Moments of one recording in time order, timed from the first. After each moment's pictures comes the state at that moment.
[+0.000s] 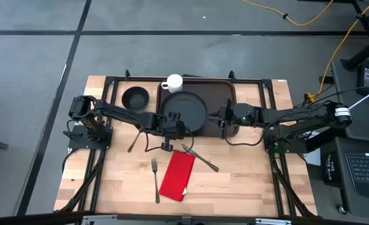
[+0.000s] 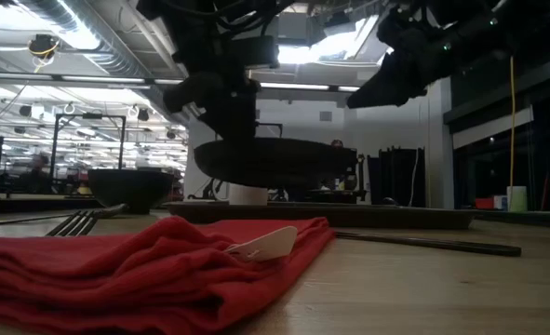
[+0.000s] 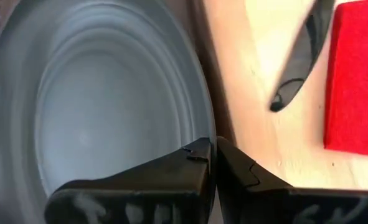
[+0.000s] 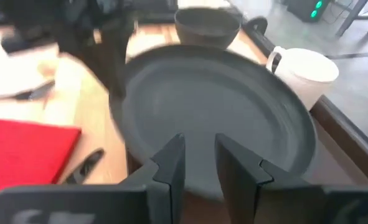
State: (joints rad) left arm -0.06 1.71 1.18 -0.54 -0.29 0.27; right arm -0.08 1.14 0.58 0.16 0.16 -0.01
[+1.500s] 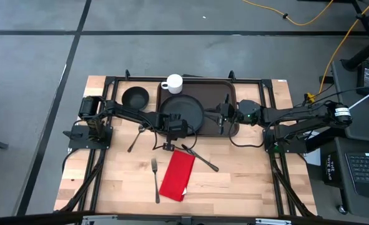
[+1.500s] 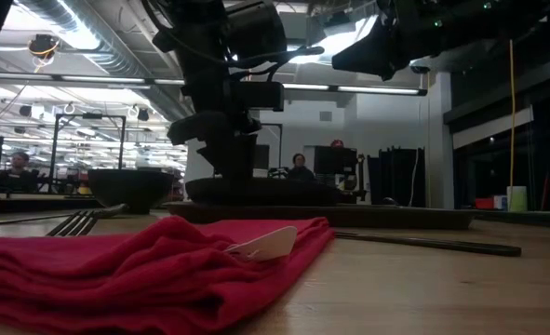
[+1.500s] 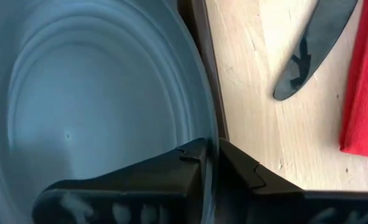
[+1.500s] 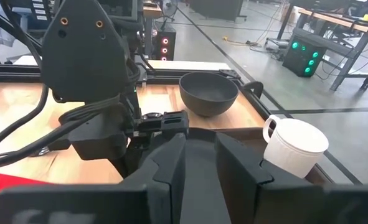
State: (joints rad) left arm 0.00 1.82 1.18 -0.54 -0.18 0.19; right arm -0.08 1.14 0.61 0.33 0.14 -0.08
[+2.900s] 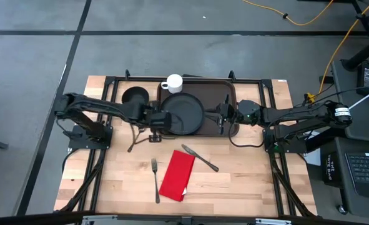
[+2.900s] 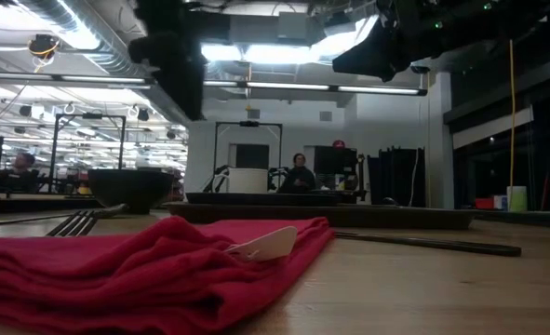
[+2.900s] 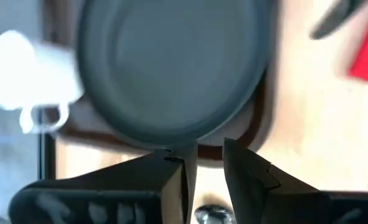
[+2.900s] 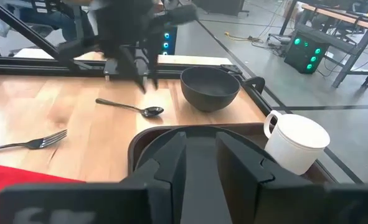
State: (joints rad) left arm -0.03 1.49 1.21 -0.96 -0.38 -0.04; right arm -0.08 1.14 0.61 0.31 0.14 -0.09
